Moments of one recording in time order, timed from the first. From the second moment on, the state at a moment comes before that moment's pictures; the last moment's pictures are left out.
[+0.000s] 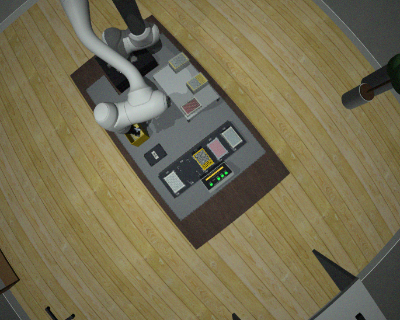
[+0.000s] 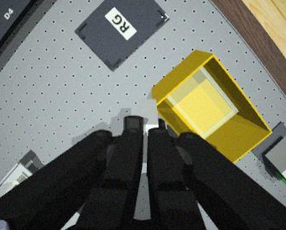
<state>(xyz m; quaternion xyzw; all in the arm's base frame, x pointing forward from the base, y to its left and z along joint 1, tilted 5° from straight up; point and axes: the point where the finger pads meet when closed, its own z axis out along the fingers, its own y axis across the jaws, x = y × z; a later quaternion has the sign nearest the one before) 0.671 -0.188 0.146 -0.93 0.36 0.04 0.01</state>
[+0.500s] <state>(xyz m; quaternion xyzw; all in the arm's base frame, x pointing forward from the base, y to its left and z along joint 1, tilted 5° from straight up) 0.606 -0.192 0.151 -0.97 0.24 0.04 0.01</state>
